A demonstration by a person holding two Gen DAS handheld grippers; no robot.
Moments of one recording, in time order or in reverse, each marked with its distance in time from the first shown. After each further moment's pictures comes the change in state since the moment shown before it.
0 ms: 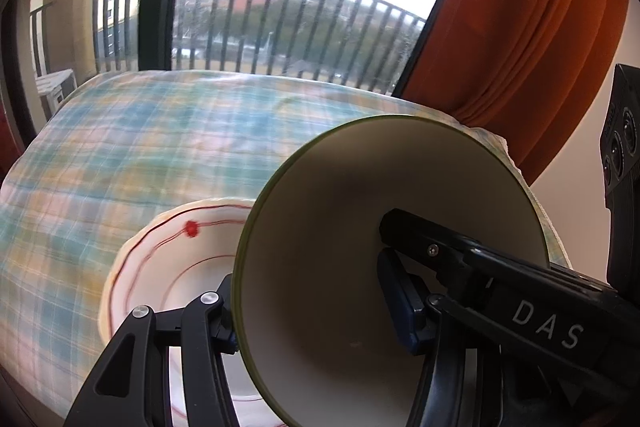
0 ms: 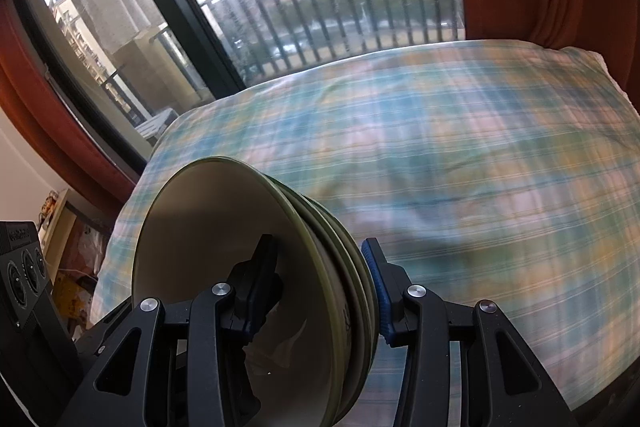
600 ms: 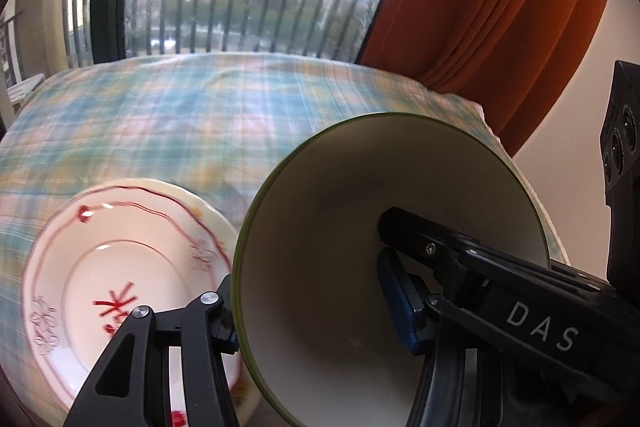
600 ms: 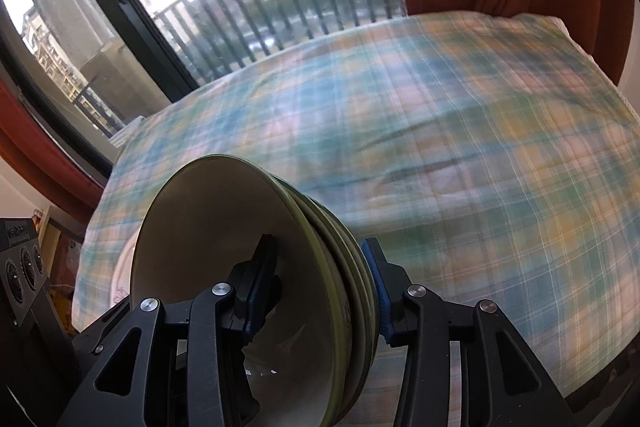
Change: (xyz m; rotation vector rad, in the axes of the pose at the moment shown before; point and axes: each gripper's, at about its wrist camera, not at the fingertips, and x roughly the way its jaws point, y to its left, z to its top) left arm 0.036 -0.074 -0.009 0.063 0.061 -0.045; right arm -0.020 -0.086 -0.008 0.074 0.004 -0.061
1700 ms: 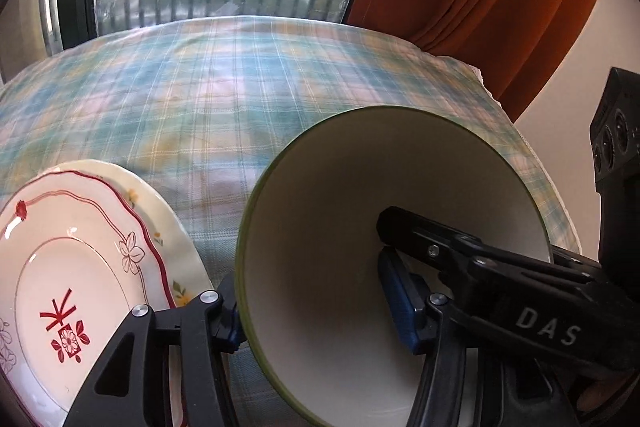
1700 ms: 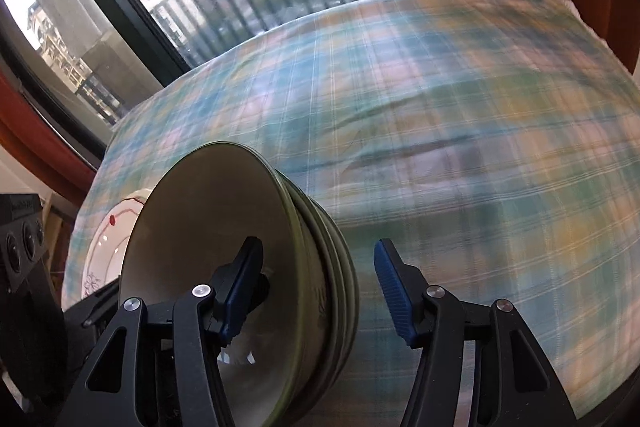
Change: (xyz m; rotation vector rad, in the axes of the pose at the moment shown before) left arm 0.056 -0.017 -0.010 0.057 0.116 -0.022; right arm 0.040 -0.051 -0.007 0.003 0.058 0.025
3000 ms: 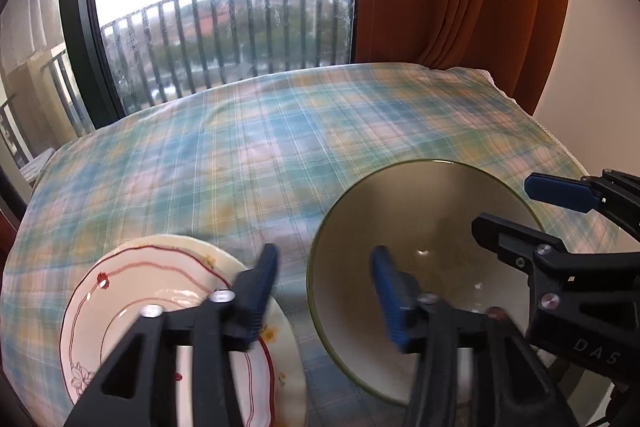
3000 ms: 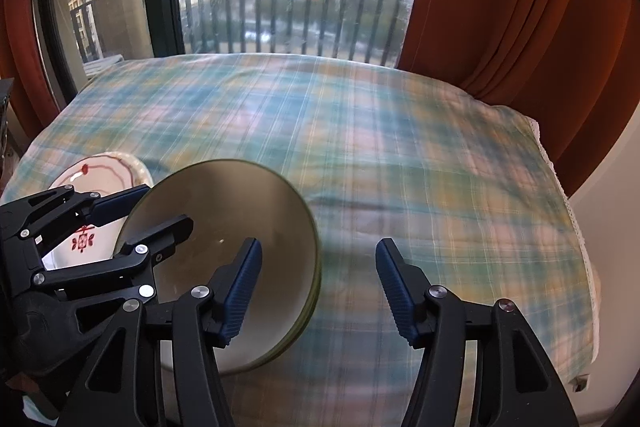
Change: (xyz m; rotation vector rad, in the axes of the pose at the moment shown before) left arm -0.035 -0.005 0.011 0.176 -0.132 0.169; right arm -0.053 0.038 -0.001 -0.327 -0.107 -0.288
